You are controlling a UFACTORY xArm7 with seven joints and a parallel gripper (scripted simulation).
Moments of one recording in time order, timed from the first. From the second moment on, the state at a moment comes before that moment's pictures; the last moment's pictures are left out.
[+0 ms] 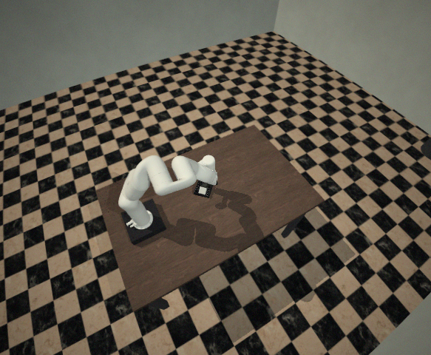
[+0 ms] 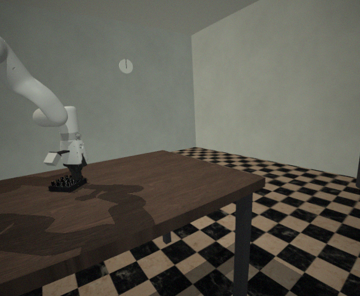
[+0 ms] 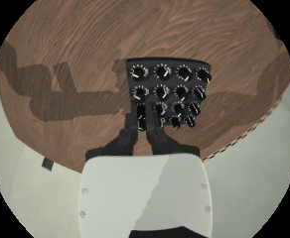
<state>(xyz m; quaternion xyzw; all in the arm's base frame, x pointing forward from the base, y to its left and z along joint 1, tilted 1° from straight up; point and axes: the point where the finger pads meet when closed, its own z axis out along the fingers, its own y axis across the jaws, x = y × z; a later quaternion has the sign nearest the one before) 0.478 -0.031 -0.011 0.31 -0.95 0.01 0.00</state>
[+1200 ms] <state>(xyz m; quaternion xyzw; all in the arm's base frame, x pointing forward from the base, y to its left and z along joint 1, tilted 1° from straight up) 0.478 -0.031 -0.011 0.29 -0.96 0.00 0.00</state>
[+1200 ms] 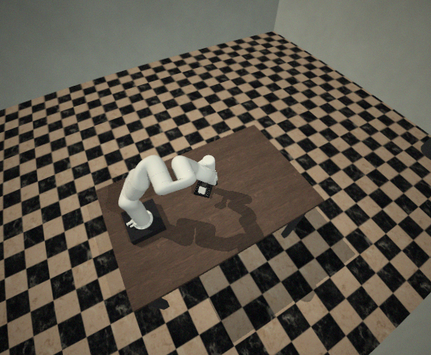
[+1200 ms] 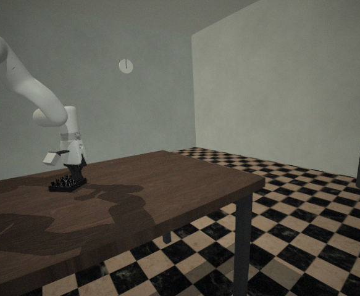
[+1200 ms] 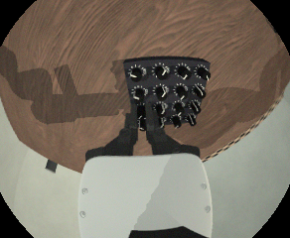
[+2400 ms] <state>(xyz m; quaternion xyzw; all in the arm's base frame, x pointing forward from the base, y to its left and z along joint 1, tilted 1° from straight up) 0.478 -0.031 -0.011 0.02 -1.00 0.00 0.00</state>
